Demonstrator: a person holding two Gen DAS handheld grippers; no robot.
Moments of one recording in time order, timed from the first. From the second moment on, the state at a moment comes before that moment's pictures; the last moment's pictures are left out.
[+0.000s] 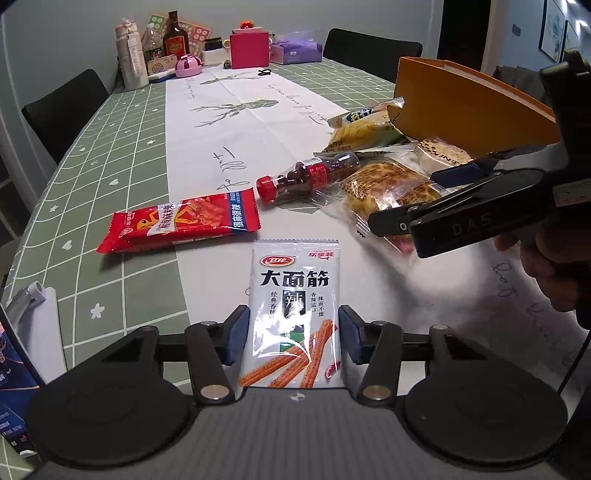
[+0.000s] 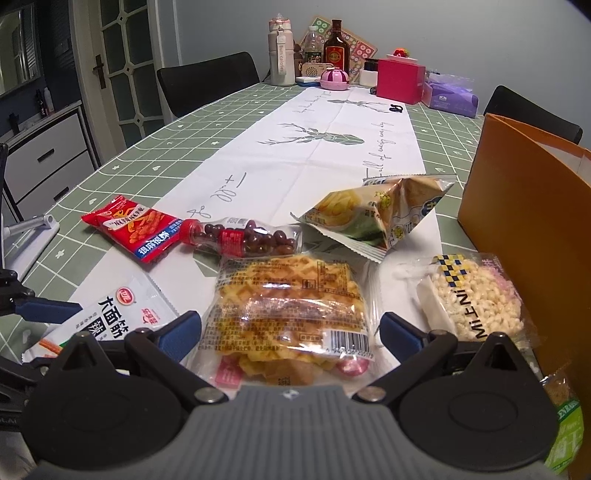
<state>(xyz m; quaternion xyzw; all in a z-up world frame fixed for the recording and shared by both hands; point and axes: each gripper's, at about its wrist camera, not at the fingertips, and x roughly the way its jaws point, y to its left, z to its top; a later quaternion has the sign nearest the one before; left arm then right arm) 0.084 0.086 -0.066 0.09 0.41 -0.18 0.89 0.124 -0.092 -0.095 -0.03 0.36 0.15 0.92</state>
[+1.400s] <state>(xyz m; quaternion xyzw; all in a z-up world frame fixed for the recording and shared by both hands) 0.073 0.069 -0.025 0.09 0.37 -0.19 0.91 0.083 -0.145 -0.059 0.04 0.34 0.17 0.92</state>
